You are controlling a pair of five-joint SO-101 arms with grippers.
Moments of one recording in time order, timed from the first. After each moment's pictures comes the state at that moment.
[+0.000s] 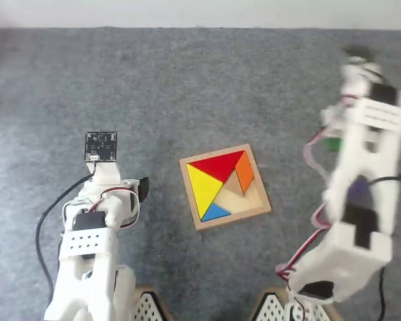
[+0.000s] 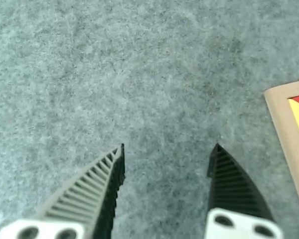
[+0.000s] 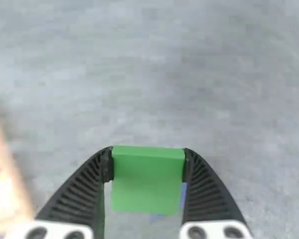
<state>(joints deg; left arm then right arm) -12.1 -49.0 81.5 35.8 0.0 7.6 11.2 -11.5 82.3 19.7</state>
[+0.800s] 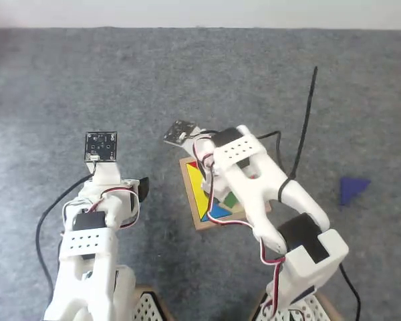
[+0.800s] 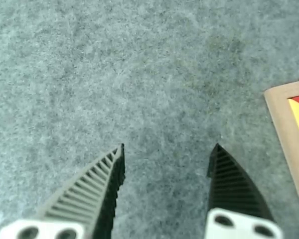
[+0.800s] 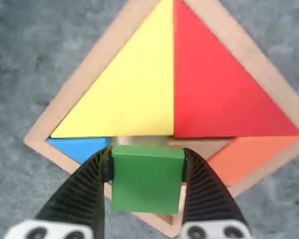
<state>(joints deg) -12.1 -49.0 81.5 35.8 0.0 -33.5 9.9 16.6 69.8 27.8</state>
